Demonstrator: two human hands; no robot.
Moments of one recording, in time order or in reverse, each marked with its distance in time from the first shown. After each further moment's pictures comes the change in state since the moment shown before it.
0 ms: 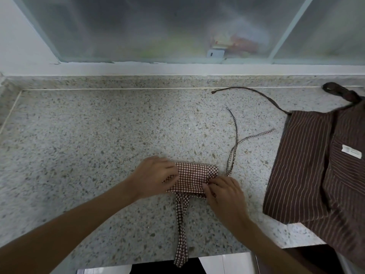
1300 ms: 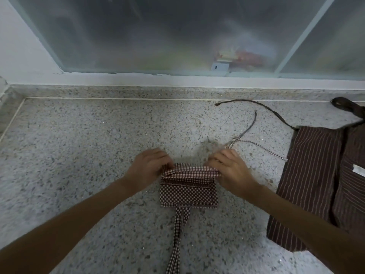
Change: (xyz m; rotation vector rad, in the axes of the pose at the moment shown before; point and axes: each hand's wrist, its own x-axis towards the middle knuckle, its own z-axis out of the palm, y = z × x) left_hand 0.026 -0.044 -0.006 -0.101 0.281 -0.129; right_hand 0.116 0.055 -0.010 0.085 -0.011 -0.504
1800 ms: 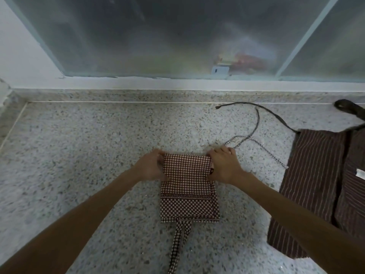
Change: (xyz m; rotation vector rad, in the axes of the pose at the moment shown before) left_hand 0.026 -0.019 0.012 -0.354 -0.478 -0.765; right_hand 0.045 0.008 0.004 -0.165 -0.669 0.441
